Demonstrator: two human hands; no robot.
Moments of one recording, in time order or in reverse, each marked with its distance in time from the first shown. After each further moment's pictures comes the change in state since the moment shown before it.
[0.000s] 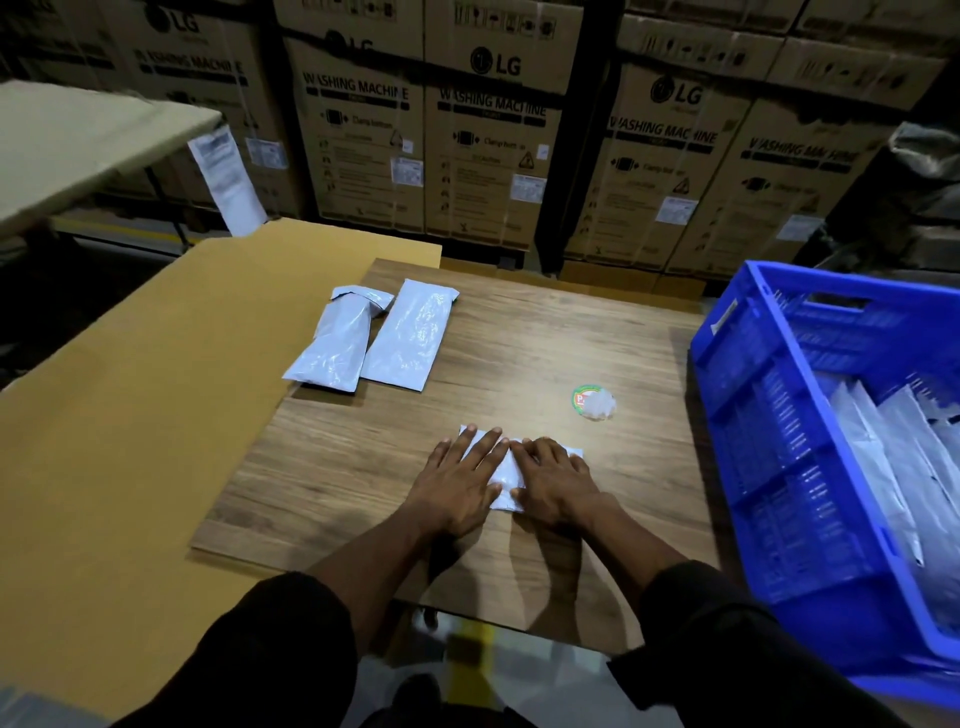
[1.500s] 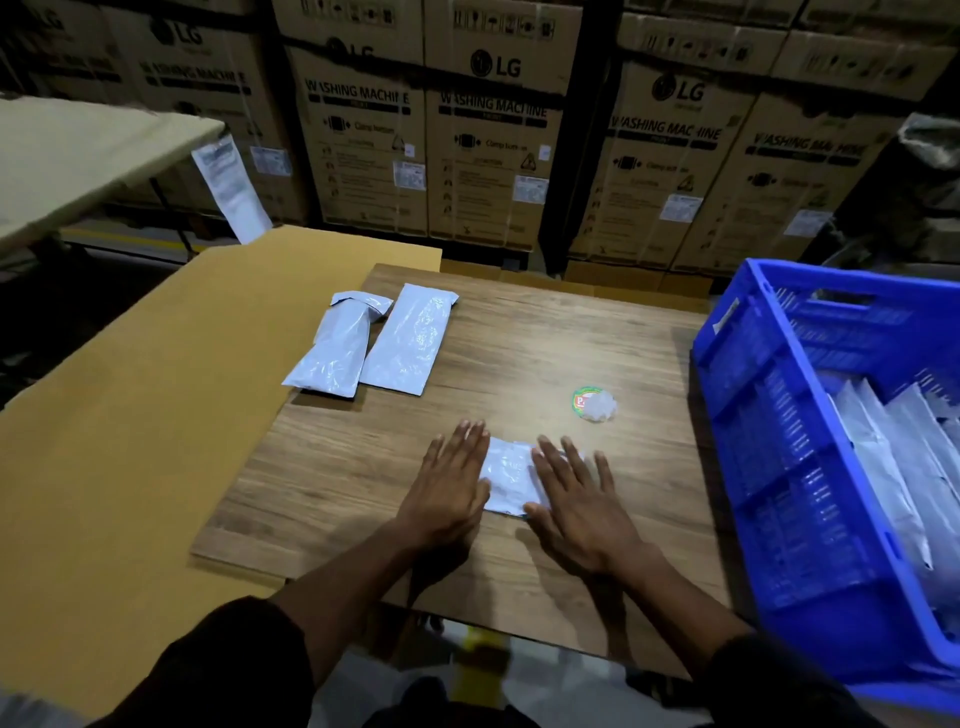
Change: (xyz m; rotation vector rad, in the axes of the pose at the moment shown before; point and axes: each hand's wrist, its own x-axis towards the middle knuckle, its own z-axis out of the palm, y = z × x) left_hand -0.008 0.001 -0.007 -0.080 0.152 -0.013; right_hand -0.038 0.034 0.030 -0.094 0.261 -0.094
